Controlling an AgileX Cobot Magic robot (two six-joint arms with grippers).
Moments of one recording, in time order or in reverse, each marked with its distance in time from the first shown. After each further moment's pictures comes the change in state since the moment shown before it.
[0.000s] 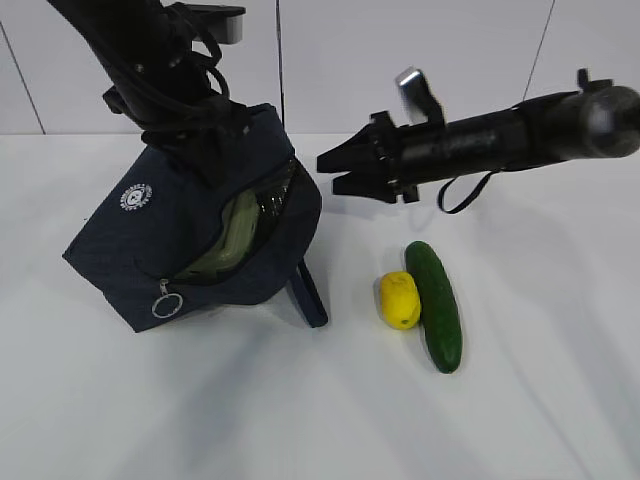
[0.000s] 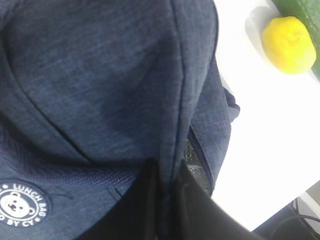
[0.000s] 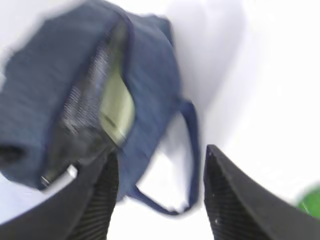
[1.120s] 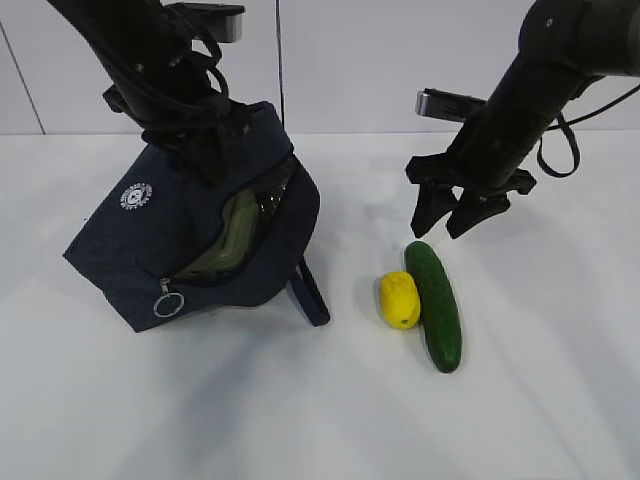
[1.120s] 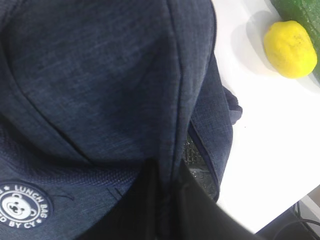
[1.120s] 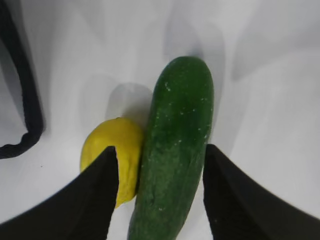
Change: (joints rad) left arm 0.000 0.000 0.000 0.005 -0.011 0.000; right arm 0.073 -0.220 0.003 -1.085 -0.026 0.693
